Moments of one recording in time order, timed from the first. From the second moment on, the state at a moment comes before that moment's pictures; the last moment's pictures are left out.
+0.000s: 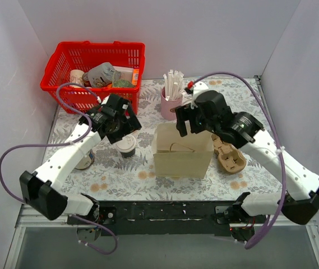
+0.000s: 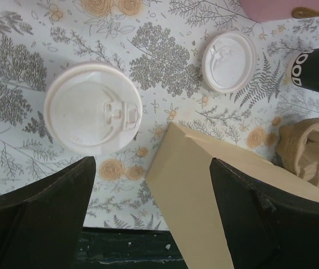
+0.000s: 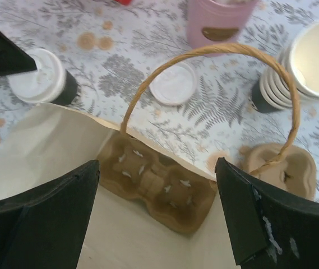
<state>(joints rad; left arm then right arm) -0.54 1.30 1.31 -0.97 -0.19 -0.95 0.83 1.31 1.54 -0.85 0.16 0.25</state>
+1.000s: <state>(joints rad) -0.54 1.60 1.37 -0.96 -0.20 -0.88 0.83 0.80 1.09 -0.46 0.25 0.20</state>
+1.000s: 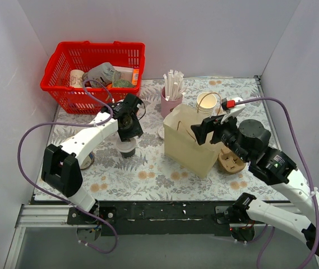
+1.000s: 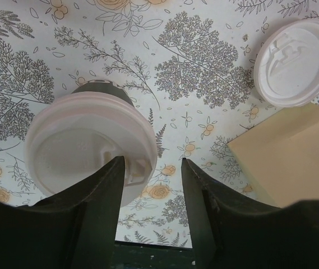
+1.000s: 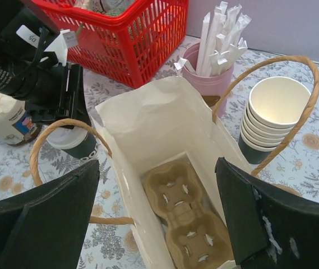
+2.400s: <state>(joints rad) -0.60 1.70 1.48 -1.10 -0.32 -0.86 0.83 0.70 1.00 -0.36 0.27 0.19</state>
